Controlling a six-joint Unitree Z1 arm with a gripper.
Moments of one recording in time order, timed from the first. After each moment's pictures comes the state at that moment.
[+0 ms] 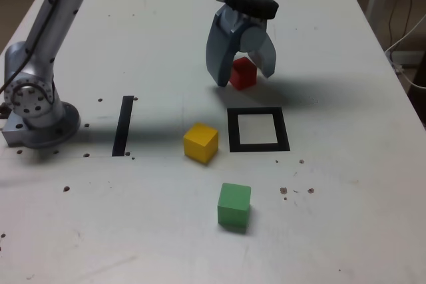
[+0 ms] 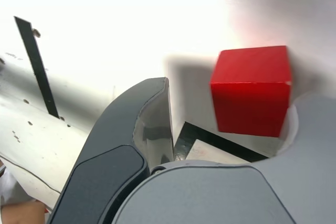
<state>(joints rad) 0.33 2.22 -1.72 1.44 -0.08 0.03</state>
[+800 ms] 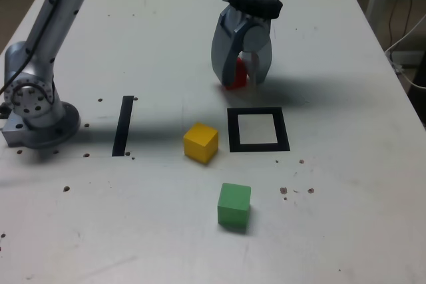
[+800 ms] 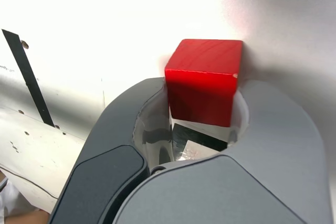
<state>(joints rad) 0.33 2.22 -1.73 1.42 -0.07 0.07</state>
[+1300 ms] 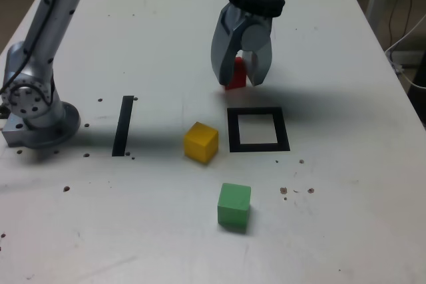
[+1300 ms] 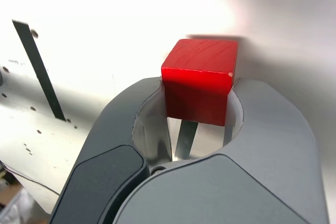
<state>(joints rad) 0.24 2.17 -1.73 1.45 -0.07 0.07</state>
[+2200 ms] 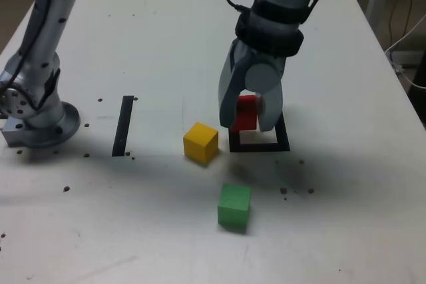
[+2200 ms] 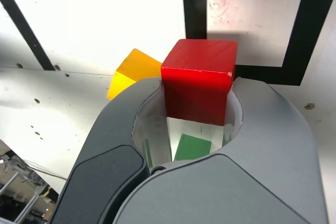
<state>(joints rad) -0.06 2.14 -1.73 1.45 -0.14 -0.02</state>
